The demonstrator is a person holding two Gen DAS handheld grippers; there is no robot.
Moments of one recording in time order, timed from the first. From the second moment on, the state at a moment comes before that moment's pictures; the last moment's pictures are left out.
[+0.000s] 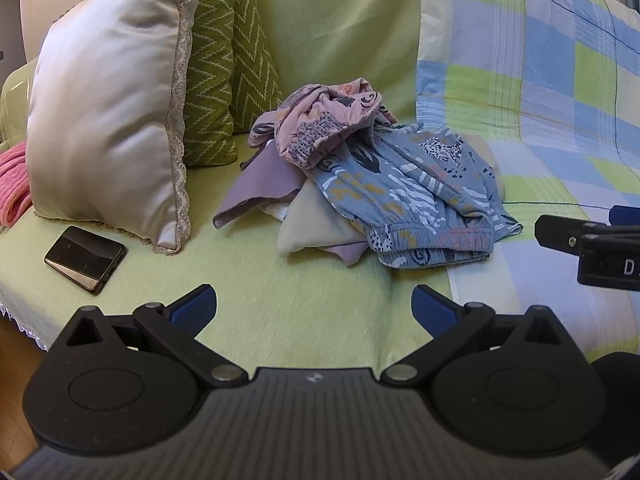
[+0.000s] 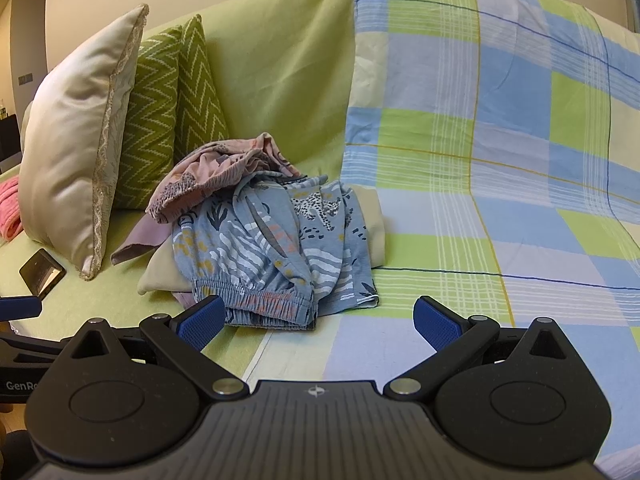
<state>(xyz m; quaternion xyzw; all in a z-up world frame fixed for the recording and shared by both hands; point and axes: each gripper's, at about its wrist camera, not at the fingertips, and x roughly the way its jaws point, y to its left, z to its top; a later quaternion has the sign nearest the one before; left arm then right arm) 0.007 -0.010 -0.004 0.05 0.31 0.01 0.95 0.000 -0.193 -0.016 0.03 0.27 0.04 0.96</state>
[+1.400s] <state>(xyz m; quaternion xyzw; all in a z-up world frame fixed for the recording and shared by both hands) 0.013 -0.009 -0.007 0.04 0.34 0.00 0.94 0.018 -0.185 -0.026 0.00 0.34 0.03 0.94</state>
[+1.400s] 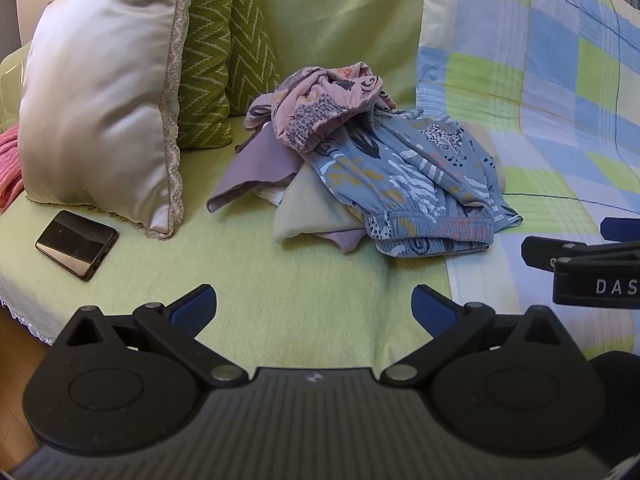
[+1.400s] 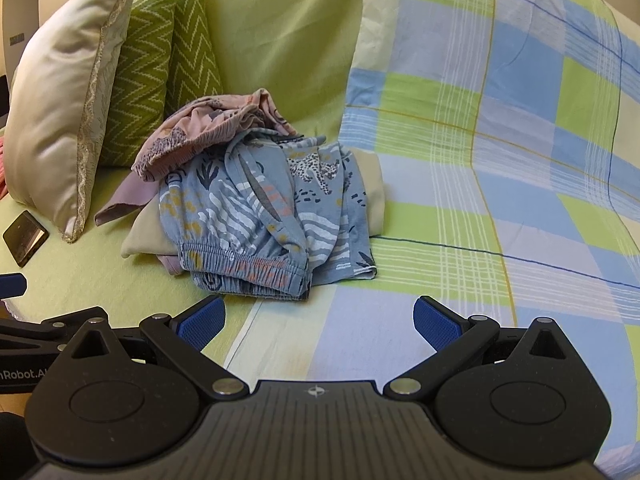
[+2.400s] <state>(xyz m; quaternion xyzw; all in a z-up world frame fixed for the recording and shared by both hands) 0.012 -0.011 -0.006 0.04 0.34 0.00 0.94 0.035 -0.178 -0.038 -0.01 0.40 0.02 0.92</state>
